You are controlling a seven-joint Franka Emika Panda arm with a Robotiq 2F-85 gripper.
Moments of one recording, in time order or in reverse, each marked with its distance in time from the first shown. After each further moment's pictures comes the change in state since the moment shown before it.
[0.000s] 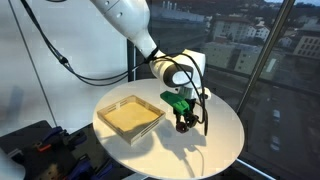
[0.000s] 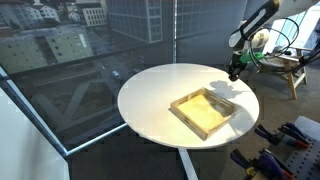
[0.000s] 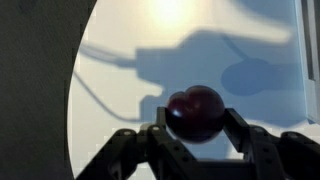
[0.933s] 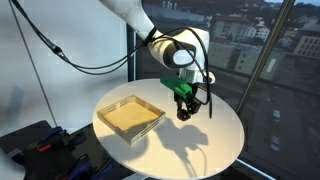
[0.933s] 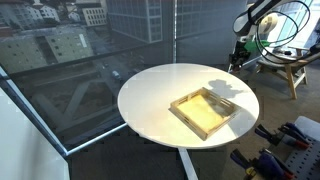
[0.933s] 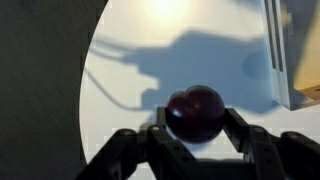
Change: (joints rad) arm 0.000 -0.146 0.000 -0.033 0.000 -0.091 -0.017
